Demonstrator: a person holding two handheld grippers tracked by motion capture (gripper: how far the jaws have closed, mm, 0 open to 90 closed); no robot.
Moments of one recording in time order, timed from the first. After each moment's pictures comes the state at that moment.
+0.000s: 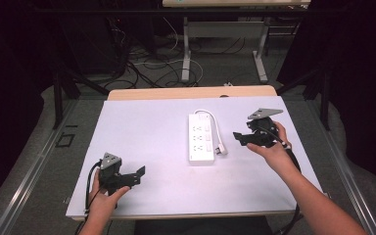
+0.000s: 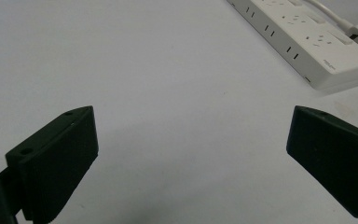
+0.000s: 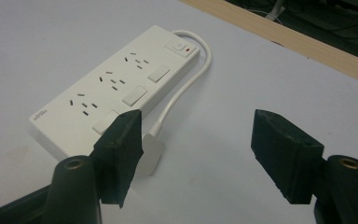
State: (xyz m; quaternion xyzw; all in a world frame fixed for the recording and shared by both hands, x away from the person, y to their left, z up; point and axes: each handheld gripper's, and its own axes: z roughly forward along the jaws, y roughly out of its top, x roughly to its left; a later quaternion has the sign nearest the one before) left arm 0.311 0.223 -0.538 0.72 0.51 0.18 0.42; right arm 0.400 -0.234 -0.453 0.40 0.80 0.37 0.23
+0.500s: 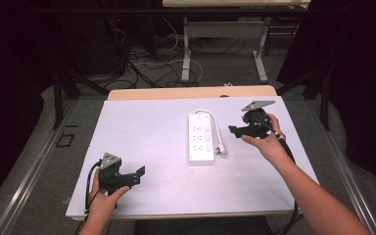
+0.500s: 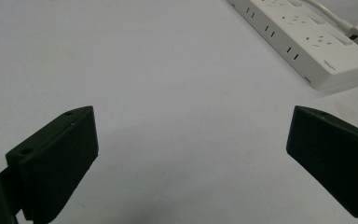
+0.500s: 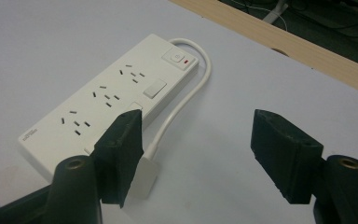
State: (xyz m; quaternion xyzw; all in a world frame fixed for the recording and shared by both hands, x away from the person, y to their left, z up) left arm 0.311 0.223 -0.538 0.72 0.51 0.18 0.42; right arm 0.425 -0.221 -0.448 0.40 0.81 0.37 0.22
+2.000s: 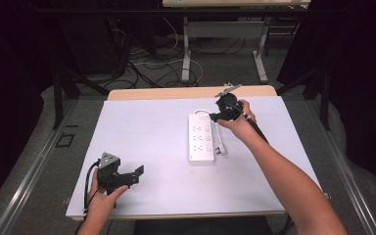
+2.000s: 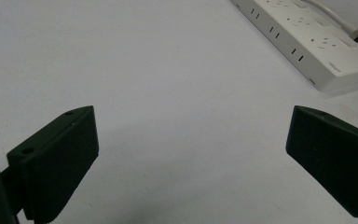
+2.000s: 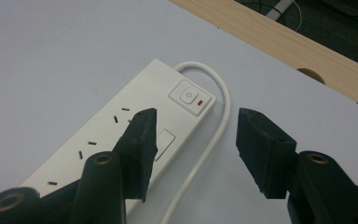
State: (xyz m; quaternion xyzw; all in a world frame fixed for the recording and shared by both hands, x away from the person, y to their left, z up) left arm 0.313 0.228 -0.539 0.72 0.52 0.18 0.42; right arm 0.498 -0.158 -0.462 0.41 0.83 0.33 0.20
